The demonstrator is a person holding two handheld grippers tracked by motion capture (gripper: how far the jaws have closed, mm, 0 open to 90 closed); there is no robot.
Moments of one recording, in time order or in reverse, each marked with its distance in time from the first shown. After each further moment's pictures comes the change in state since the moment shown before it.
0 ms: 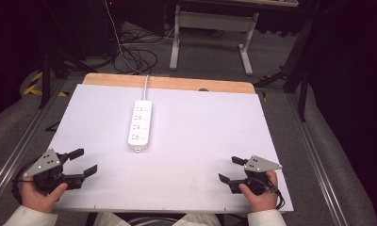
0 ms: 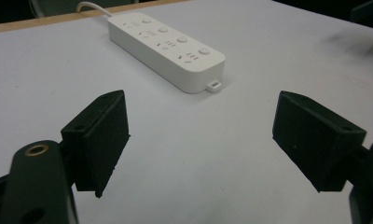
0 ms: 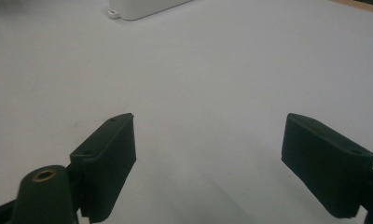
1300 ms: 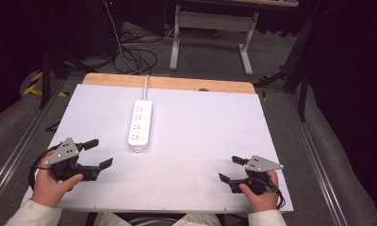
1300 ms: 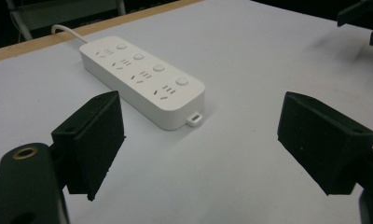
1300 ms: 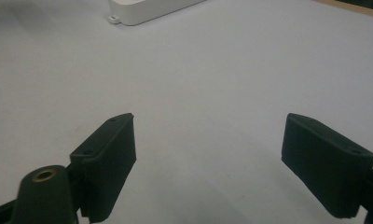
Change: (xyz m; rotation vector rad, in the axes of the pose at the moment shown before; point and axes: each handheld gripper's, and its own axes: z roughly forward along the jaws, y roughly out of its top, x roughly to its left) left arm -0.016 0.039 0.029 0.015 -0.043 0.076; right arm 0.000 0.001 -0.002 -0.016 0.002 0.007
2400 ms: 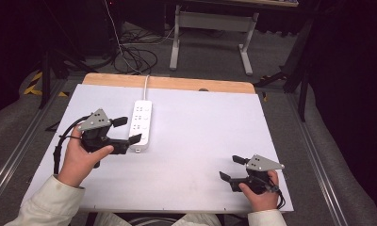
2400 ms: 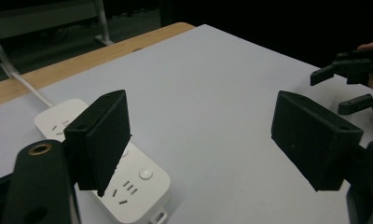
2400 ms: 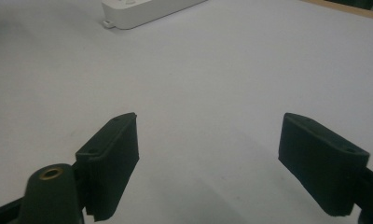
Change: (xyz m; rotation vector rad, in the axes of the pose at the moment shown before) left arm -0.020 0.091 0.049 -0.003 -0.074 -0.034; right arm -0.002 0.000 0.000 -0.008 -0.015 0.017
